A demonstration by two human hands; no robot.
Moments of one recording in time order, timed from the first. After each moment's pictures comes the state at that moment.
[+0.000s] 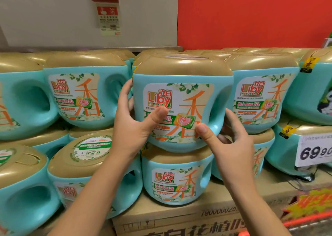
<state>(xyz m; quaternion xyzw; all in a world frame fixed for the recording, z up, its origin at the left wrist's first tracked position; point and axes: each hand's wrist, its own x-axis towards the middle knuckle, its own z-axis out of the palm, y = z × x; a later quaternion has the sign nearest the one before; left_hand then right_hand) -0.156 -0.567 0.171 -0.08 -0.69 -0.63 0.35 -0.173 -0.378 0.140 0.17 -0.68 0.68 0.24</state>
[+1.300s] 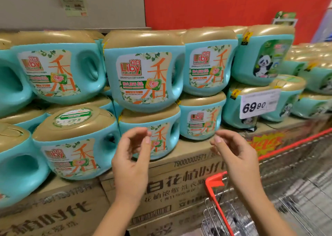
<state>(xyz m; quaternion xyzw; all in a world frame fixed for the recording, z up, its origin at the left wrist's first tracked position) -0.045 -0.485 0.083 -0.04 -0.67 -0.65 0.37 -0.079 -0.281 0.072 0.06 -0.73 0.64 0.23</state>
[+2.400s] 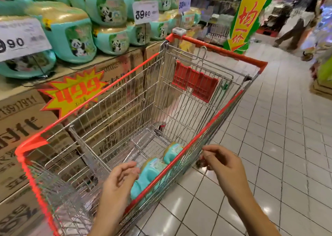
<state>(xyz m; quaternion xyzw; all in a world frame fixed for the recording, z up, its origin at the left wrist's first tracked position) 0.120 -0.066 -0.061 -0.04 -0.70 -0.69 -0.16 0.217 0.152 -0.004 -0.27 -0.71 0.60 0.23</state>
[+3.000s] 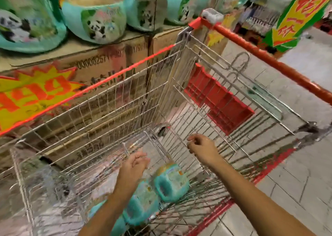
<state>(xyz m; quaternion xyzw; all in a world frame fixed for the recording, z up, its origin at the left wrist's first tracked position) -0.083 0.137 -0.155 0.11 -0.73 -0.65 -0.20 -0.077 0.363 -0.109 -0.26 -0.86 0.44 -0.07</state>
